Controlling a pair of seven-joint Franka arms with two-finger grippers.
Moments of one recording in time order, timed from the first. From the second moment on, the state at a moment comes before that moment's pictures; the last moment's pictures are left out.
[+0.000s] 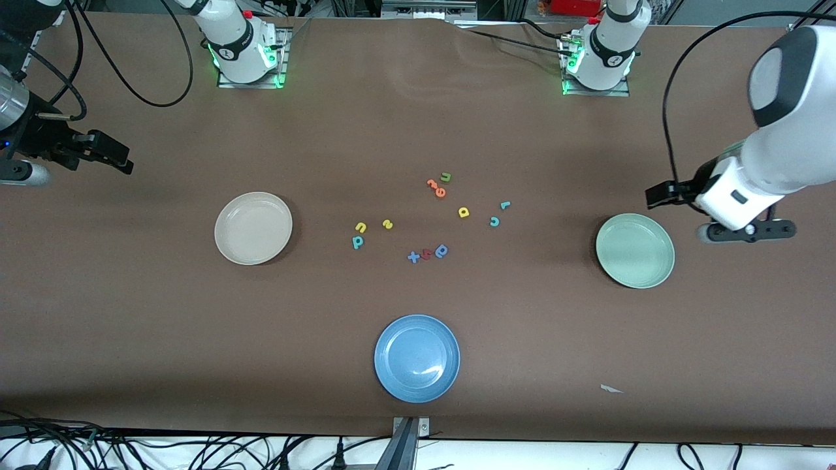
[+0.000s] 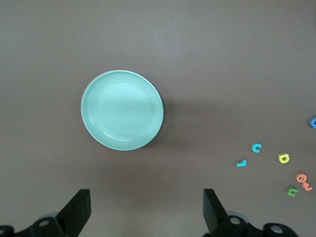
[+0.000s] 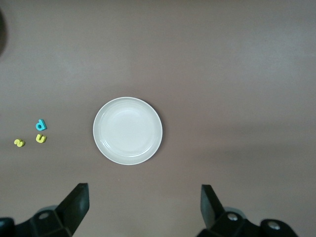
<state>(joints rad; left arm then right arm) -0.08 0.21 -0.04 -1.57 -0.01 1.61 -0.20 0.01 0.01 0.01 -1.65 0.01 1.64 0.09</state>
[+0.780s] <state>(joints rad) -0.26 0.35 -0.05 -1.77 -0.12 1.97 -0.50 0.18 0.15 0.05 -1.68 0.01 1.62 0.09</state>
